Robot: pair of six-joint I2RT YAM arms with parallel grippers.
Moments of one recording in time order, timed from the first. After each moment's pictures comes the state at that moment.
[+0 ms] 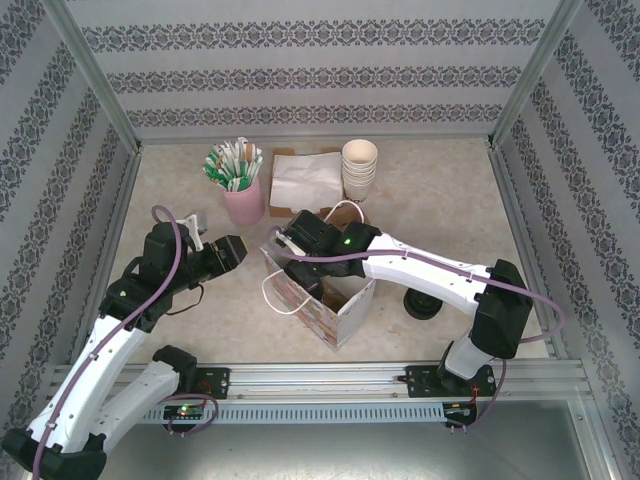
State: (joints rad) left arm -0.35 0.73 0.86 -0.73 0.20 -0.77; right arm 1.00 1.62 1.37 -0.82 0.01 0.21
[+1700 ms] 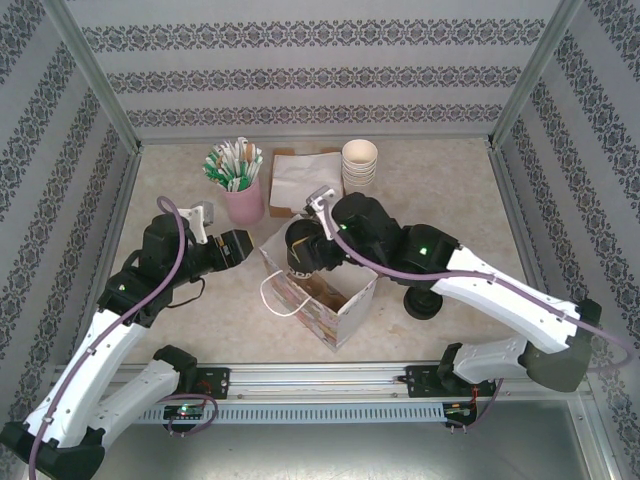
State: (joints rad) left arm -0.38 0.77 0.93 -0.70 0.23 -0.66; right arm 1.02 1.27 1.40 -0.73 0.11 0.26
